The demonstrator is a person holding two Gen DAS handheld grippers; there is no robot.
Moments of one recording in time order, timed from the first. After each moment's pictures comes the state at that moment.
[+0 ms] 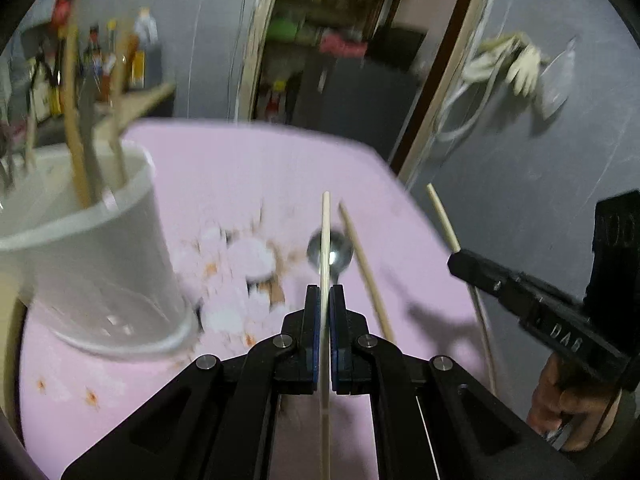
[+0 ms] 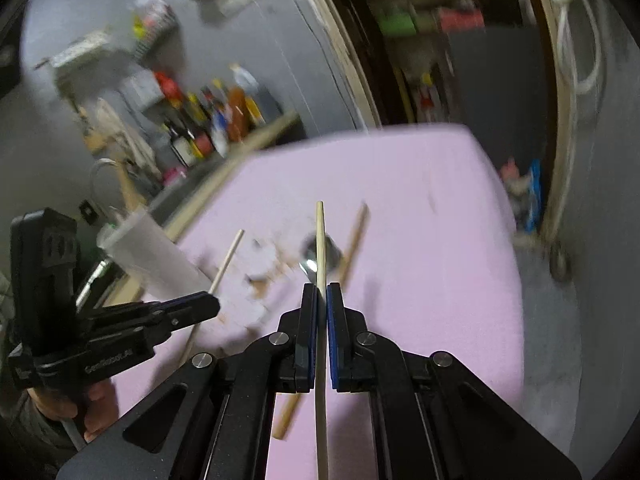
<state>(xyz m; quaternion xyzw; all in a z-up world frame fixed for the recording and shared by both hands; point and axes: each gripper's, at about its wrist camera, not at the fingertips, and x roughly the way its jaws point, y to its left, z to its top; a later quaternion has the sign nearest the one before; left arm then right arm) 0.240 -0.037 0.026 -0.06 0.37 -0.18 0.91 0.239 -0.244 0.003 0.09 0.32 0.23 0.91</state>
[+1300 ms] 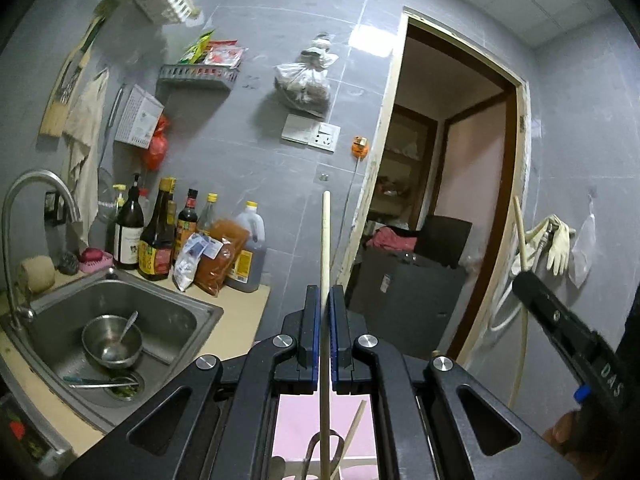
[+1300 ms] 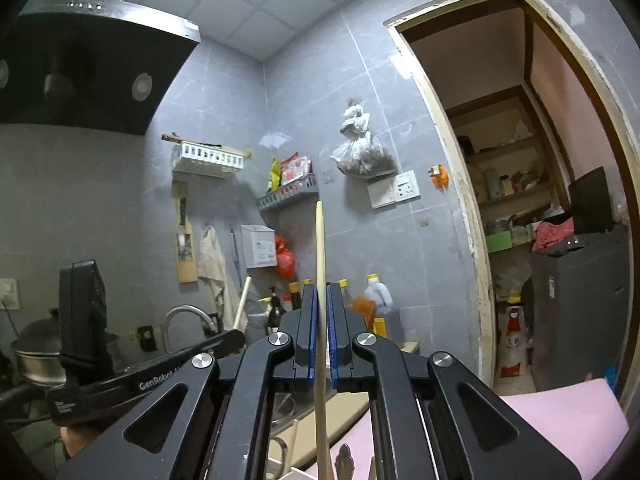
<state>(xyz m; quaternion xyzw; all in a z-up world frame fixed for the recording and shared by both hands) 0.277 0.202 0.123 -0.13 0.06 -0.09 0.99 0.254 -0.052 0.106 0.10 -0.05 0.31 0.94</state>
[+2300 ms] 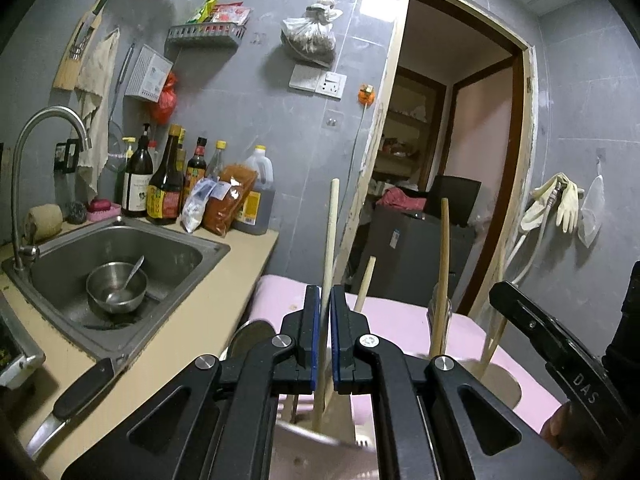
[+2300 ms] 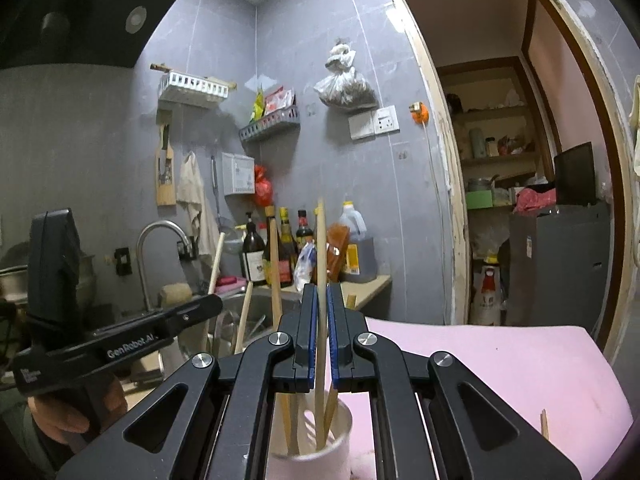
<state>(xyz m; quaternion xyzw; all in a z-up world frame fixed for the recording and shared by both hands) 0.255 0.172 0.053 -0.12 0.13 -0.08 0.98 0.250 -0.058 0.034 0.04 0.05 0.29 0.95</state>
